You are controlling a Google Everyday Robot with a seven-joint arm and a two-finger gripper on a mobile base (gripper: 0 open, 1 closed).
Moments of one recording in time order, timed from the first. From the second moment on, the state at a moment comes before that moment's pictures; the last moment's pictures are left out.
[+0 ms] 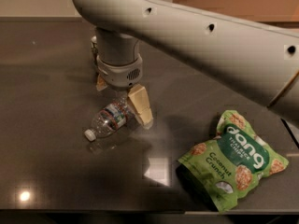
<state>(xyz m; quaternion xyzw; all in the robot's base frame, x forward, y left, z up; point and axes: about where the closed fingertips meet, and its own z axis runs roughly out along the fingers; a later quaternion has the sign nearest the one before) 0.494 0.064 0.854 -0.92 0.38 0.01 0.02</state>
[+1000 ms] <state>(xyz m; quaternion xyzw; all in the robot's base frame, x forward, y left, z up) 0.488 0.068 0.841 -0.92 0.39 0.01 0.01</state>
